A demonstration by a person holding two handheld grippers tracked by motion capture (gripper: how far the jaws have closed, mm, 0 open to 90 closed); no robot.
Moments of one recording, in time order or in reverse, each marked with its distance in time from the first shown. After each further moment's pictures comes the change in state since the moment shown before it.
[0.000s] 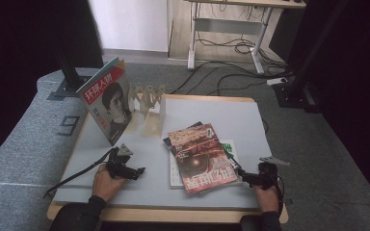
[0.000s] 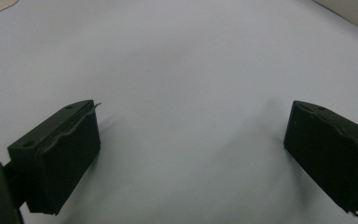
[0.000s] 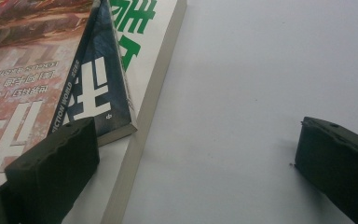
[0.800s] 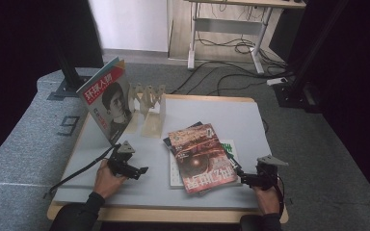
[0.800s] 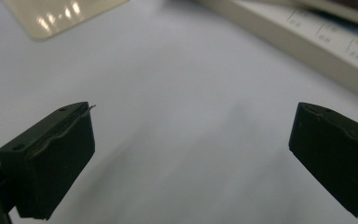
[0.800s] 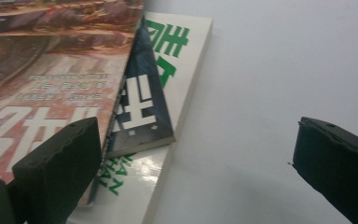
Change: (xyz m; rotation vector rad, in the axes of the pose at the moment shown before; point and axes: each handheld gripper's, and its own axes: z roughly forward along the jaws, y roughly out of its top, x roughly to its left) left arm -0.008 0.022 -0.013 -0.039 -0.099 0.062; right arm 0.021 0.011 -0.019 -0.040 -0.005 -0.132
